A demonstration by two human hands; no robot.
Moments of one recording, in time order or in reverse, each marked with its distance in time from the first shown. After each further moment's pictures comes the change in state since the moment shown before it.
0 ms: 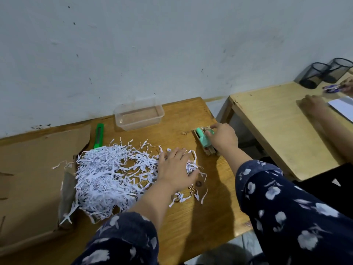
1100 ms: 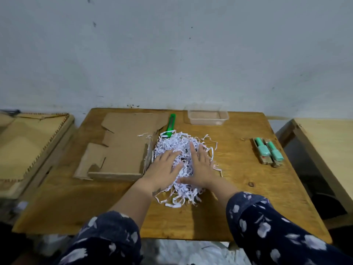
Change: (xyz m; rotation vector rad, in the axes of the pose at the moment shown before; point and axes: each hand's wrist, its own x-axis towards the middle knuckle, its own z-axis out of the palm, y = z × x) left_hand -0.170 -0.142 -0.033 -0.372 0.045 -0.335; right_hand -0.187 -0.111 0.106 -0.126 -0.587 -0.666
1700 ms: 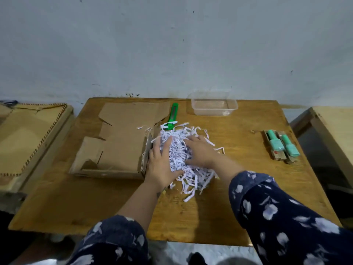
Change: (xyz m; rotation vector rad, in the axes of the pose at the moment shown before) left_hand 0.012 -0.022 0.036 0.015 0.245 -0.125; right_hand 0.042 -0.004 -0.019 -0.266 -0.023 -0.234
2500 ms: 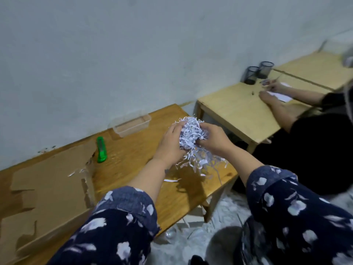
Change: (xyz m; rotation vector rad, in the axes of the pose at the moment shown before) left_hand -0.003 0.198 -0.012 -0.262 -0.188 0.739; right_hand -0.230 0.033 -0.075 0.487 0.756 0.572
